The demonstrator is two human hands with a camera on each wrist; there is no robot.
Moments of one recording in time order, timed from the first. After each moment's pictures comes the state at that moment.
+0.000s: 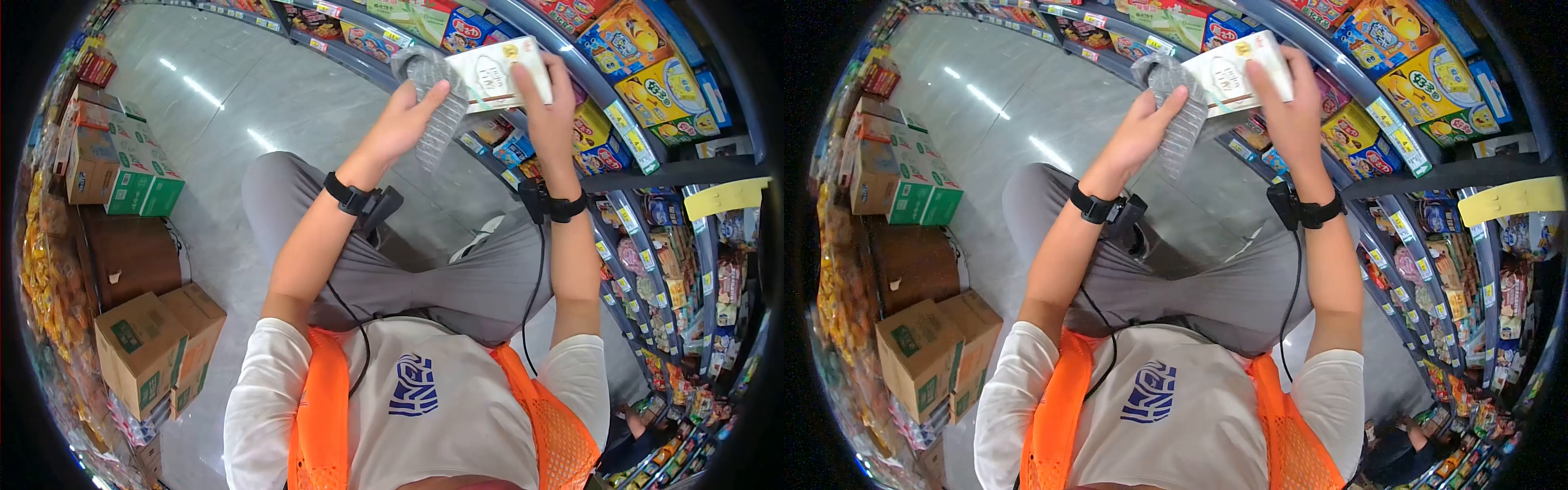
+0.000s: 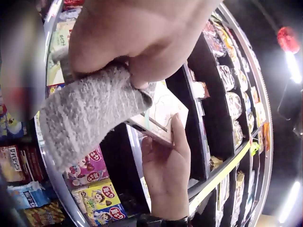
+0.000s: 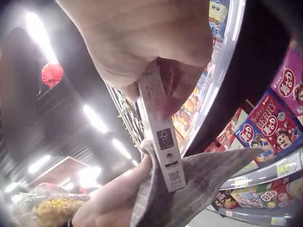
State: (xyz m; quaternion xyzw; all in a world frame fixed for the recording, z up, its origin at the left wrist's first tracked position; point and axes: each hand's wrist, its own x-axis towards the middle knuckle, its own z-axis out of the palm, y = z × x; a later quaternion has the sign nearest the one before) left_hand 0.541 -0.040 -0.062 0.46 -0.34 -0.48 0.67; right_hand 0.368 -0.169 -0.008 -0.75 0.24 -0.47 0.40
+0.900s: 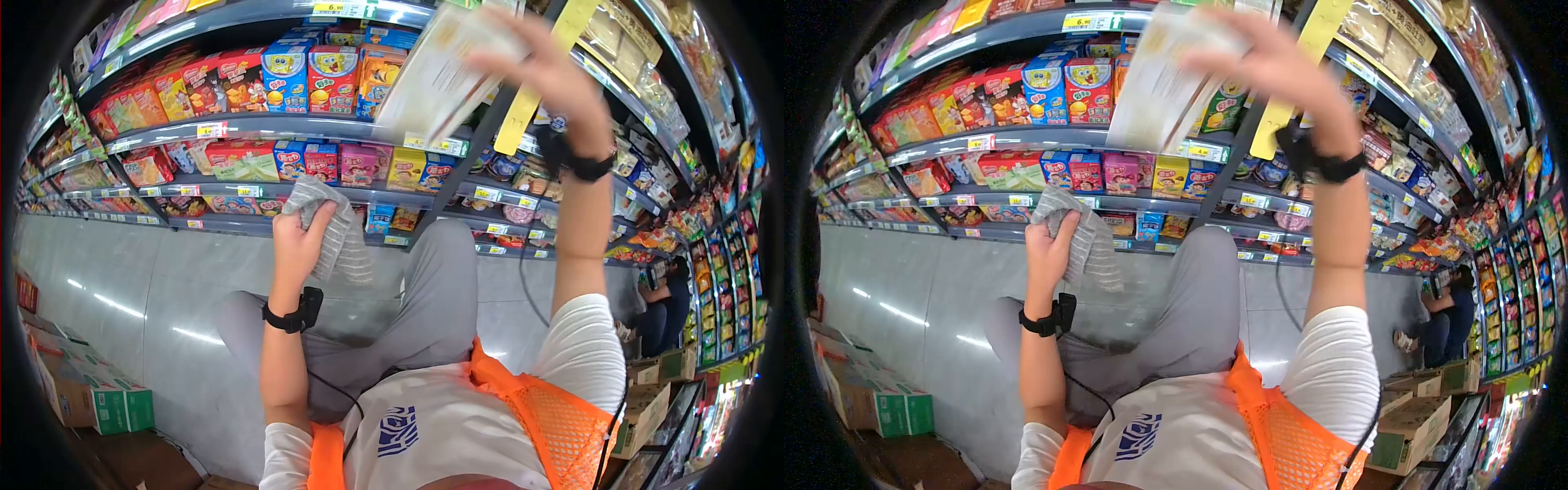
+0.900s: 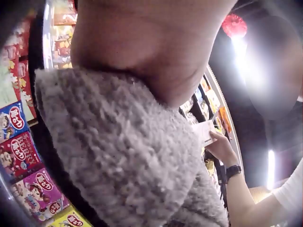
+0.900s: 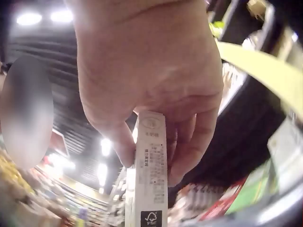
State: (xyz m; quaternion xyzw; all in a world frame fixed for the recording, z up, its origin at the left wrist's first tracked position) left_hand 0.505 -0.023 0.030 0.45 -0.57 -0.25 0.64; right_hand 0.225 -0.107 0.306 -0.88 0.37 -0.30 0.06
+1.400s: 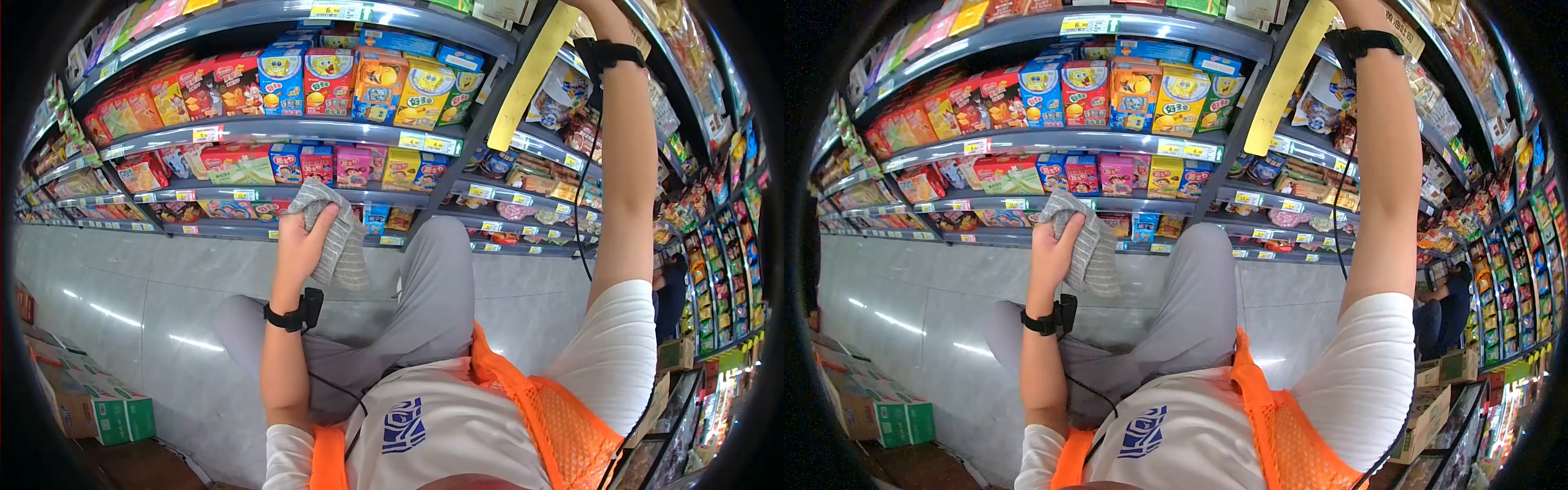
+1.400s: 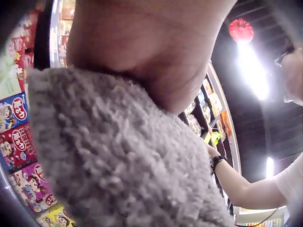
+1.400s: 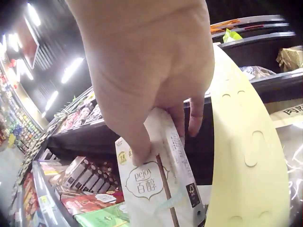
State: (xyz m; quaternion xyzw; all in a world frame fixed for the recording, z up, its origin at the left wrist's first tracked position) left_hand 0.512 -0.026 0.017 0.42 -0.58 -0.36 0.60; right_hand 0.192 -0.194 0.443 -0.85 0.40 -0.21 -0.28
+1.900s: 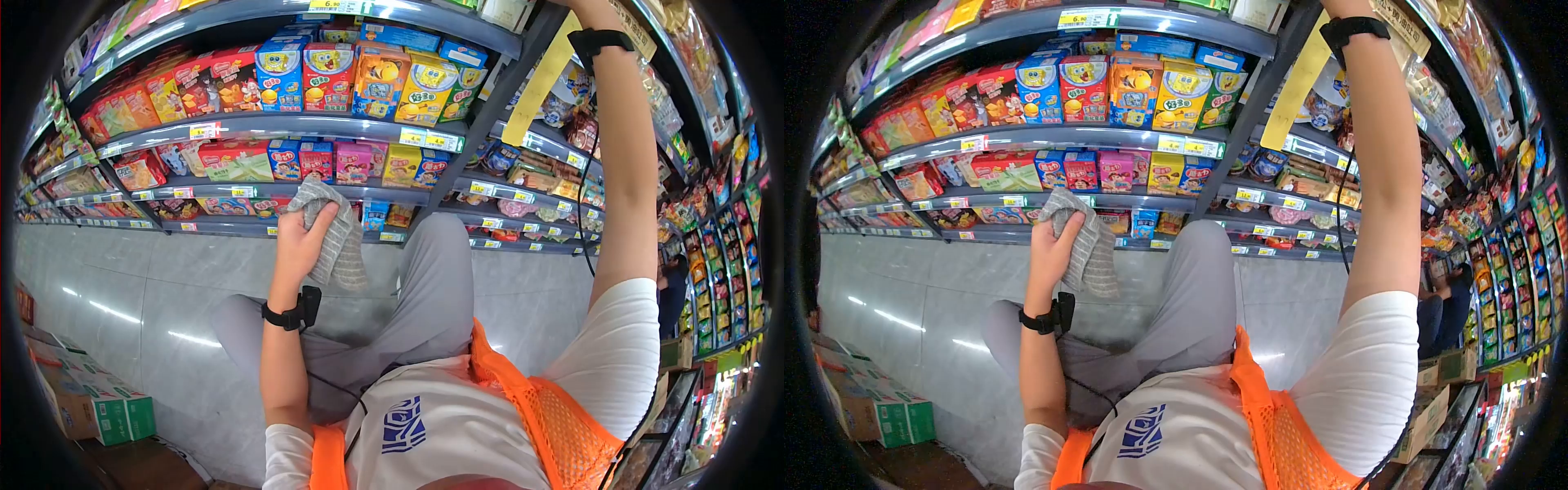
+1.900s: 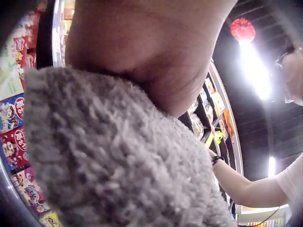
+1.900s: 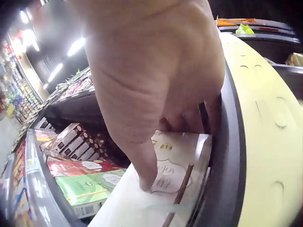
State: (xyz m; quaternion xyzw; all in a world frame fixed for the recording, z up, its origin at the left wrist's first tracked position) left_hand 0.514 -0.030 0.010 0.43 -0.58 -0.36 0.59; right_hand 0.182 -0.236 0.432 -0.78 0.48 -0.06 -0.40
